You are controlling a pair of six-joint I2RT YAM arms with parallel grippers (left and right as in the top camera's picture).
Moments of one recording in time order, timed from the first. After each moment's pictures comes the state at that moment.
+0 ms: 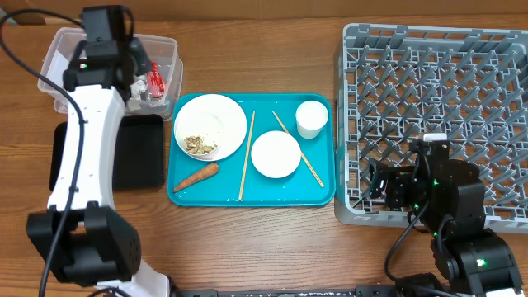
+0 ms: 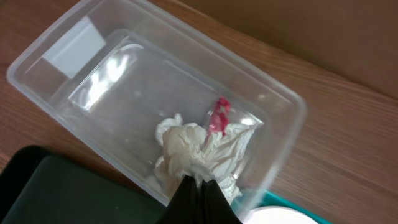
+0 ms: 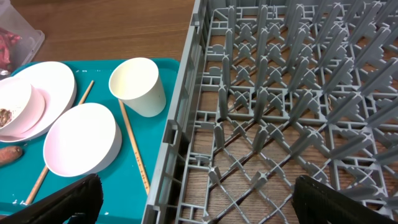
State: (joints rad) left arm 0.09 1.79 1.66 -0.70 -0.22 -0.33; right arm 0.17 0.70 0.78 -0.74 -0.02 0.17
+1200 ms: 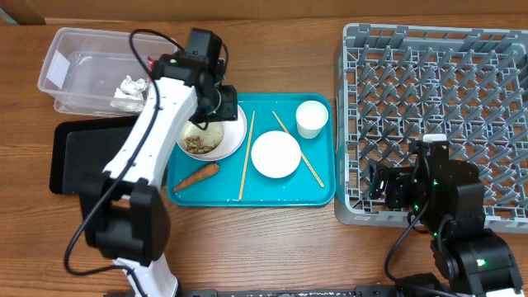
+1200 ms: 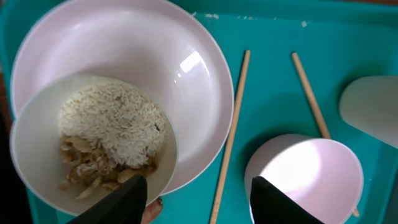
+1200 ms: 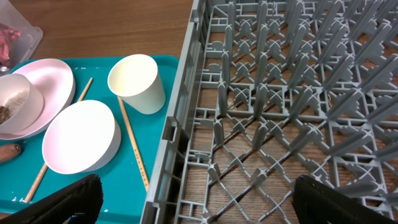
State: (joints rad) left arm -0.24 1.91 1.66 -1.07 0.09 -0.30; right arm 0.17 0.70 0.78 -0.75 -0.02 0.17
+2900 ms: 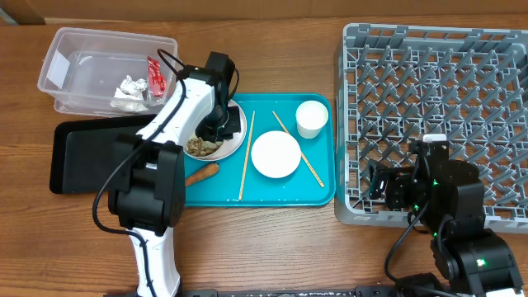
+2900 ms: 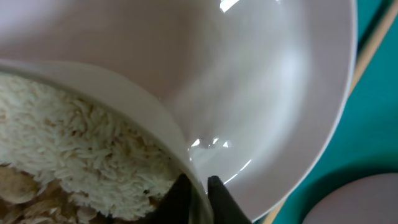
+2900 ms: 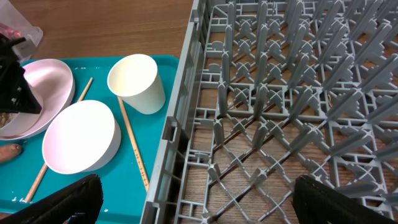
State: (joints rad) left arm -0.26 2.12 1.62 -1.05 0.05 -0.37; right arm 0.17 0.70 0.78 -0.75 -0.02 0.17
